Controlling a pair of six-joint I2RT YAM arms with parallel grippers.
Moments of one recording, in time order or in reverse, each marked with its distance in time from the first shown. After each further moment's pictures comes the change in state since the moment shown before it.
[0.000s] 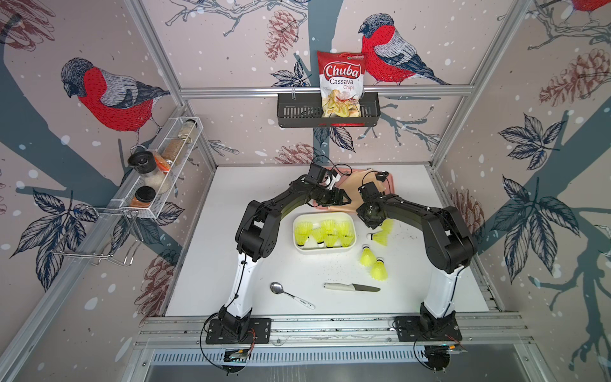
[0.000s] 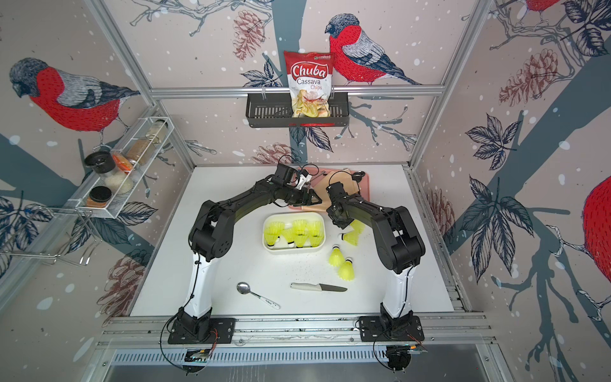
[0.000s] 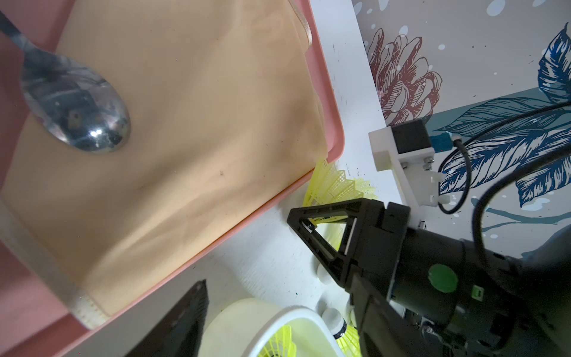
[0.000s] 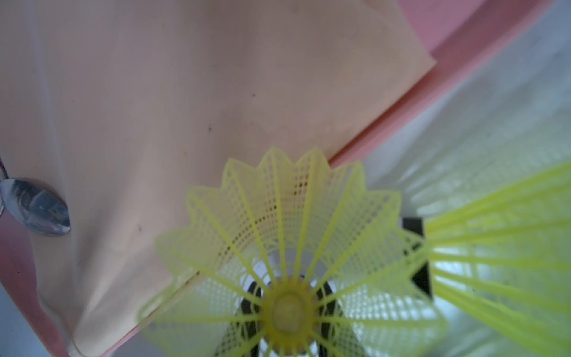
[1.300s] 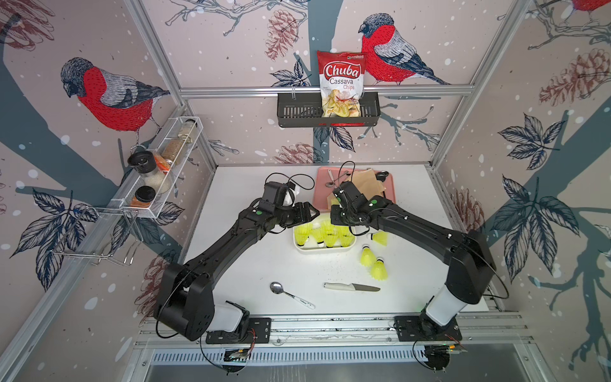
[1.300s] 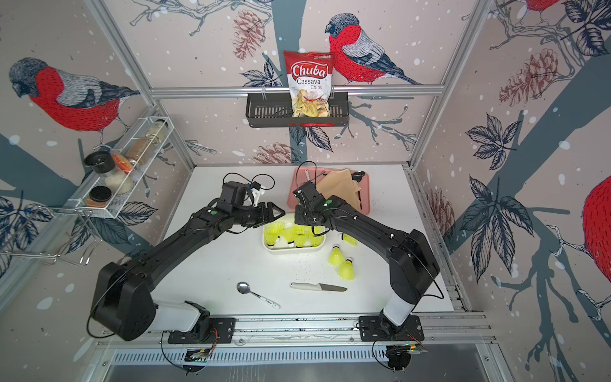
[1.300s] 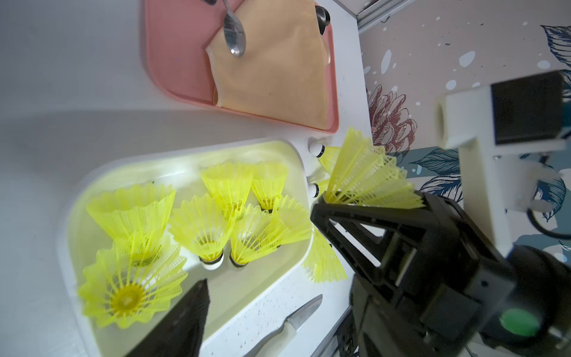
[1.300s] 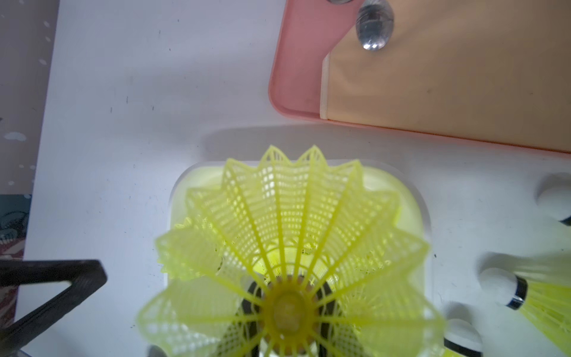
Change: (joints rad) left arm 0.088 -0.875 -0.772 -0.001 -0.167 -0.254; right arm 0.356 -0.217 0.130 -0.147 -0.035 -0.552
